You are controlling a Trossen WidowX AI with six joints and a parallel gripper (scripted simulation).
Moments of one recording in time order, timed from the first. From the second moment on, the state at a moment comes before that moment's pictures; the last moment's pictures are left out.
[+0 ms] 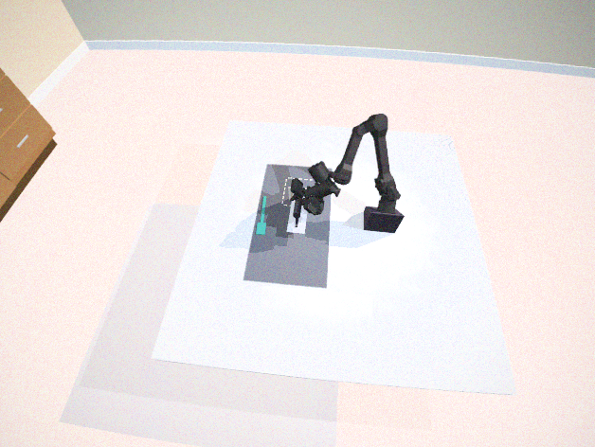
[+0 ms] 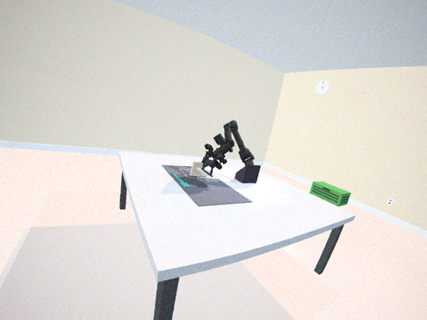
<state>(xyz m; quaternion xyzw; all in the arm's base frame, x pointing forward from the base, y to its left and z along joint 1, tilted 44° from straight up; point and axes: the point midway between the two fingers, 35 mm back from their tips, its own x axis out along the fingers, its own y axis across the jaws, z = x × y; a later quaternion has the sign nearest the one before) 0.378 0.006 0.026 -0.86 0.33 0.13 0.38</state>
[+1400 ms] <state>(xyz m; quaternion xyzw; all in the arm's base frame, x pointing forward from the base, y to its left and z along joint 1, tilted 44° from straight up) 0.376 -0.023 0.022 -0.85 0.34 0.14 0.37</state>
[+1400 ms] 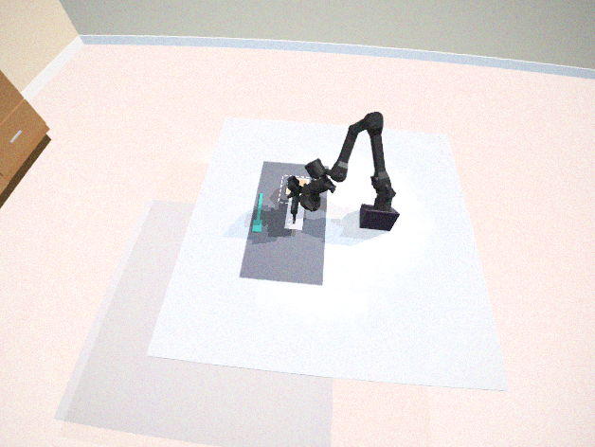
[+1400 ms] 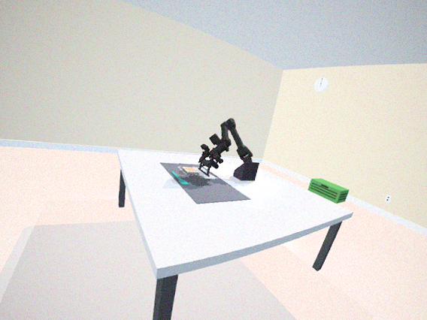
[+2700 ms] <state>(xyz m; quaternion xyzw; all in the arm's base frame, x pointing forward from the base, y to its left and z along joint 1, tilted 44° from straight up) 0.378 0.062 0.011 -0.86 0.33 0.13 0.37</state>
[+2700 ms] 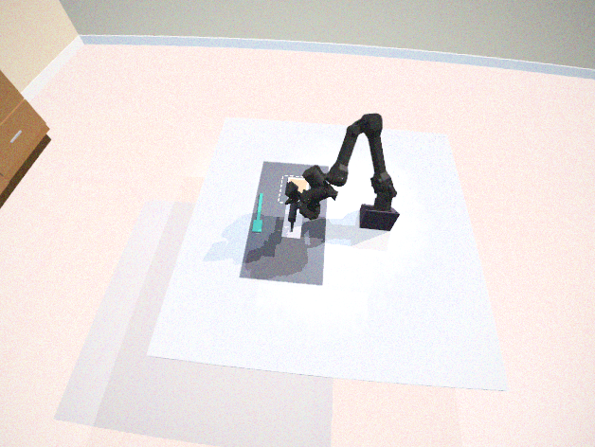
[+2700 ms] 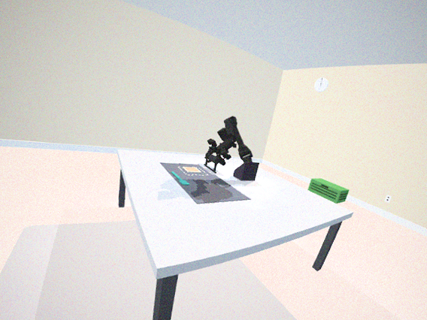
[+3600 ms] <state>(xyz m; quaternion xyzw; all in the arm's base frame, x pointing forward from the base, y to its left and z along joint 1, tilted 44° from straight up) 0.378 0.059 0.010 -0.86 0.33 0.13 0.37</state>
